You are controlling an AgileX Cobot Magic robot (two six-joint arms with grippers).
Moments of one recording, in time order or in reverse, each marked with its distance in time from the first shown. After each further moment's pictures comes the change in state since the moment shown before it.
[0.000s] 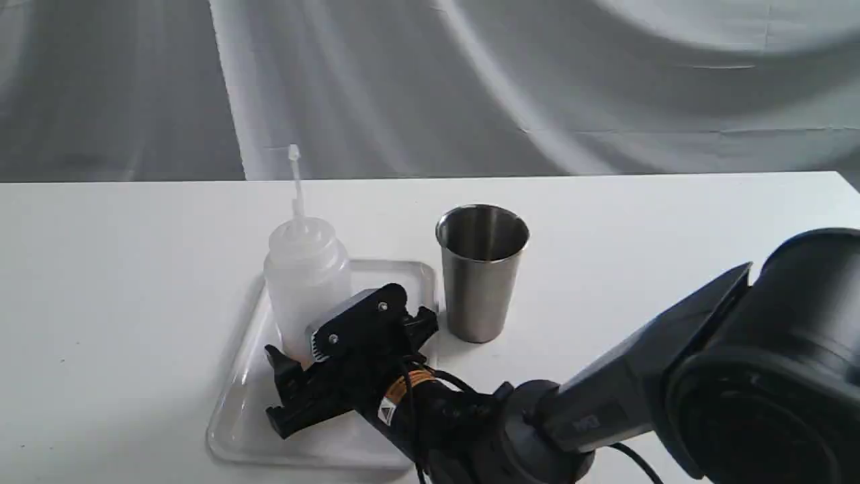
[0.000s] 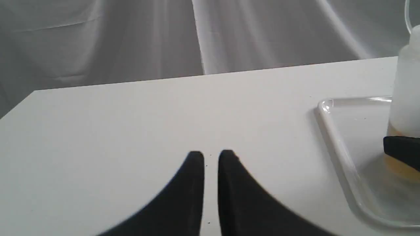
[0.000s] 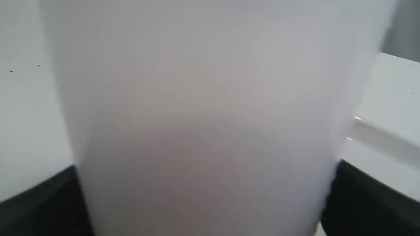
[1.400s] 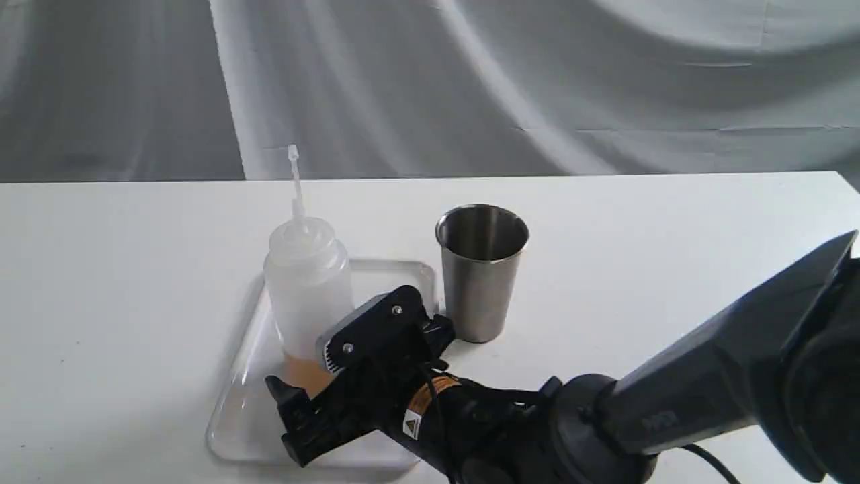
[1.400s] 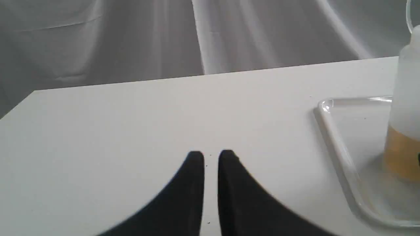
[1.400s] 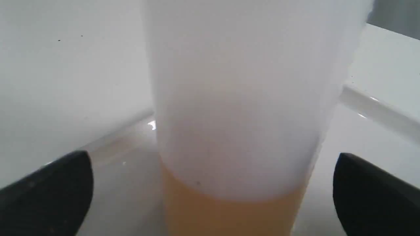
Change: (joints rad) left arm 0.000 0.000 0.000 0.000 0.000 0.000; right arm 0.000 -0.157 0.172 -0.071 0.080 0.013
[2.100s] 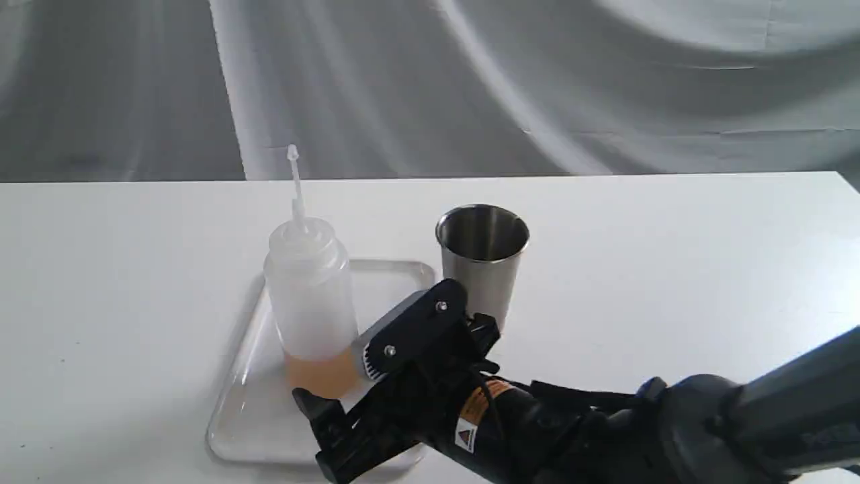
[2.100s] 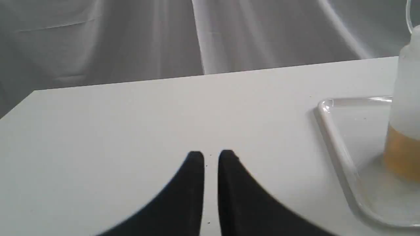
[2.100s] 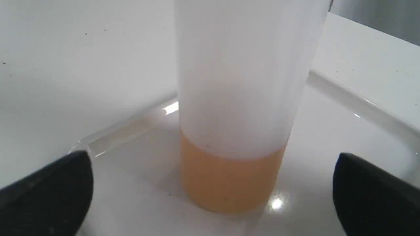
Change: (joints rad) left arm 0.000 0.000 0.000 0.000 0.000 0.000; right arm 0.000 -0.224 0.203 -0.022 0.058 -0.004
